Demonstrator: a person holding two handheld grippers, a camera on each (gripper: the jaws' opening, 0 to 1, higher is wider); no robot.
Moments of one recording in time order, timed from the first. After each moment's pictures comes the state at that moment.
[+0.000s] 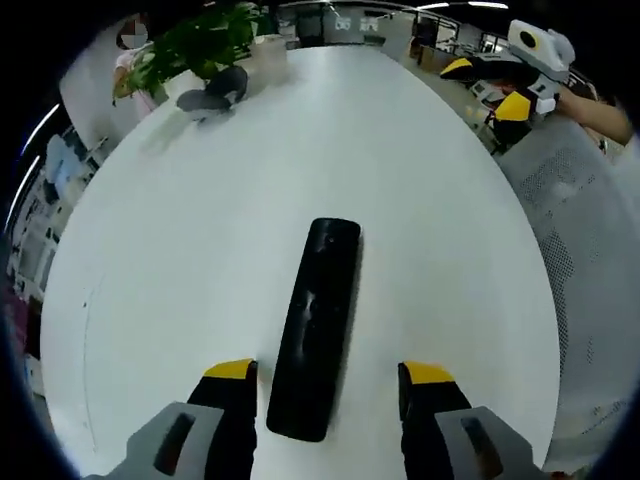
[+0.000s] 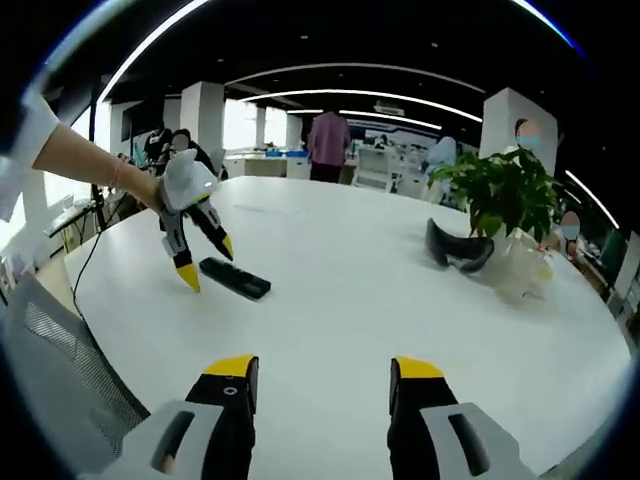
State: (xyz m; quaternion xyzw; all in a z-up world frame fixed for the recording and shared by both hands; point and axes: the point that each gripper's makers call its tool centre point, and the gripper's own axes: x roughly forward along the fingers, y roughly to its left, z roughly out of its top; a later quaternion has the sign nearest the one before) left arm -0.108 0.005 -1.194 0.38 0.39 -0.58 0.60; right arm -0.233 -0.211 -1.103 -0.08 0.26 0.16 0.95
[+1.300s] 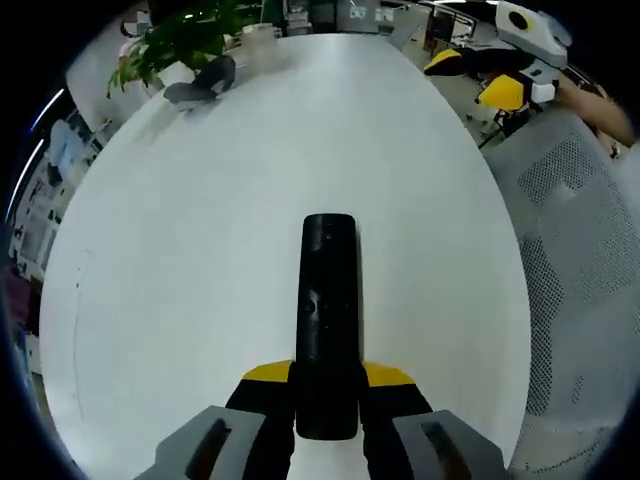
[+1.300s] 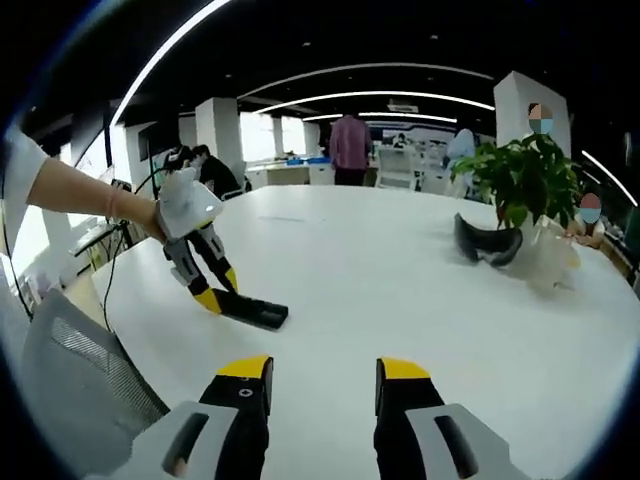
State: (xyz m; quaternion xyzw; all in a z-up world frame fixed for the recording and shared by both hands) left arm -0.167 0.006 -1.194 0.38 0.42 -0.55 0.62; right arm -0.238 -0.184 -1.103 -0.03 0.26 0.24 0.94
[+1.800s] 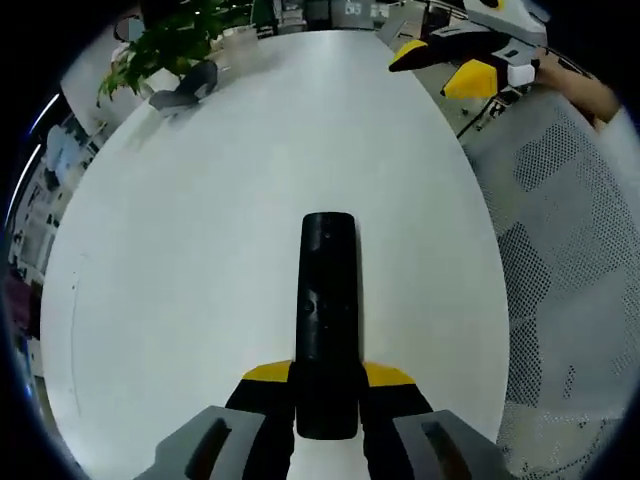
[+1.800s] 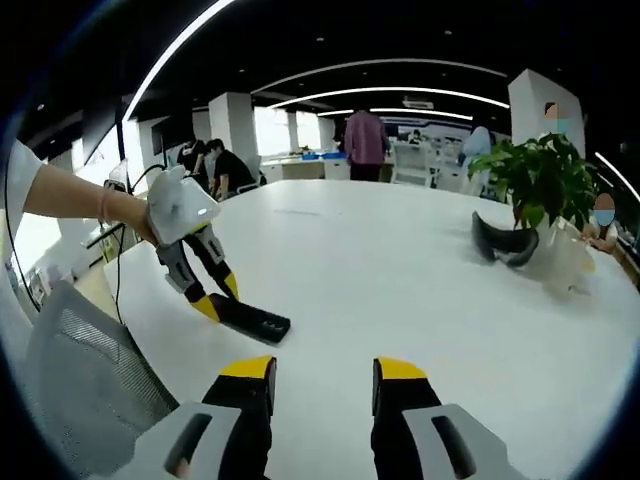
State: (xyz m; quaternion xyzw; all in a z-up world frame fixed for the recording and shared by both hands) left arm -0.201 0.003 -1.195 0.39 0.42 -0.54 0.61; right arm -0.242 -0.173 -1.108 -0.04 0.27 0.27 0.92
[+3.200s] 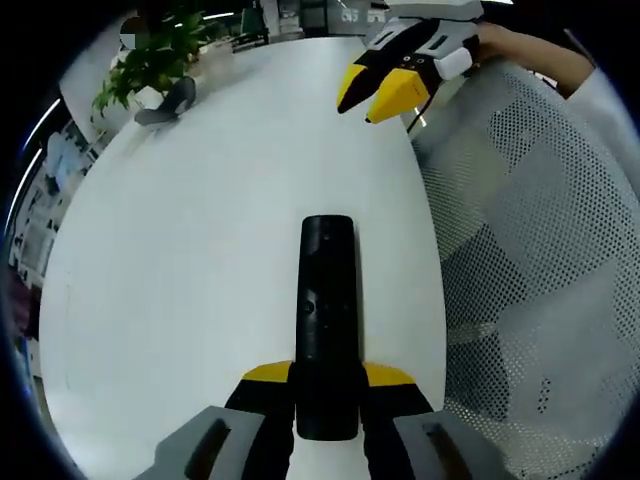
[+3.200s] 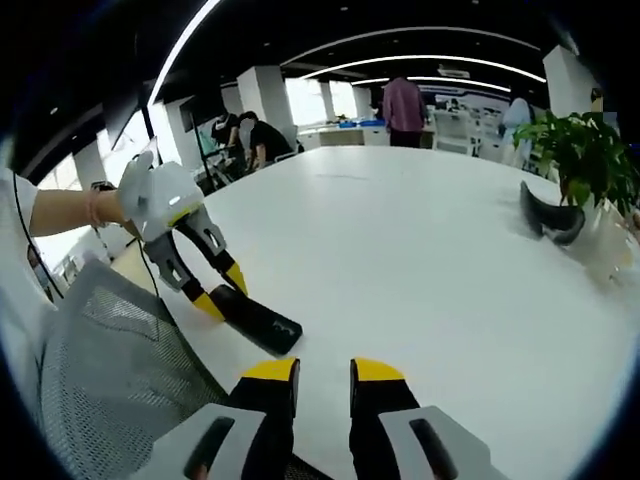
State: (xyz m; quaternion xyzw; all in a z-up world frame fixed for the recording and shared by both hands) left arm -0.262 0.002 -1.193 0.38 0.41 -0.56 0.61; right arm -0.271 -0.141 -1.133 -0.01 0.34 0.36 0.87
